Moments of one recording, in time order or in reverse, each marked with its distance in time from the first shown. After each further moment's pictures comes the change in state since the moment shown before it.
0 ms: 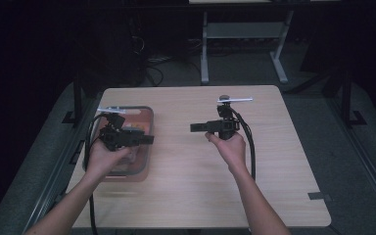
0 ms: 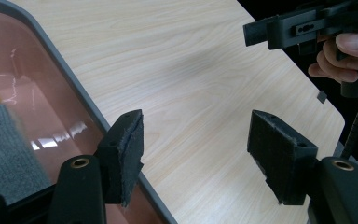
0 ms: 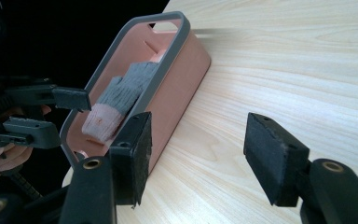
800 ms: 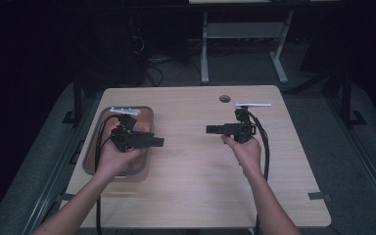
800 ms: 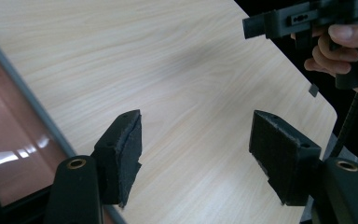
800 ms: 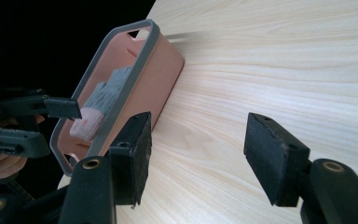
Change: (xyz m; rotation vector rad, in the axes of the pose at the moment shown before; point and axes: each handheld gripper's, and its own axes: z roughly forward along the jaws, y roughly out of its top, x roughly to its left) left arm -0.017 0.003 0.026 0.038 -0.036 0.025; right arm -0.033 -0.014 -0.031 -0.046 -0.018 0.068
